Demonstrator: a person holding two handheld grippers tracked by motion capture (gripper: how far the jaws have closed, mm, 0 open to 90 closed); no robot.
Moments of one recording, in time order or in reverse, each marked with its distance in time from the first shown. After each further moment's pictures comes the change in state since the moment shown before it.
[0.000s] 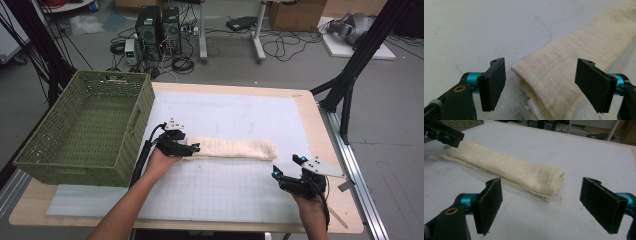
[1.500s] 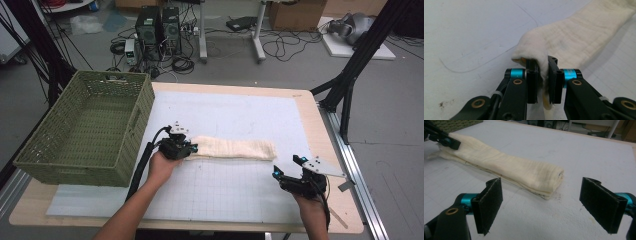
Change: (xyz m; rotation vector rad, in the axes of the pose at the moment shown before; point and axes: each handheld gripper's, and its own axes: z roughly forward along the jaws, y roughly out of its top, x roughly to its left) left arm -0.018 0.003 -0.009 0.039 -0.024 0.043; right arm -0.003 -0.001 0.001 0.008 0.006 0.016
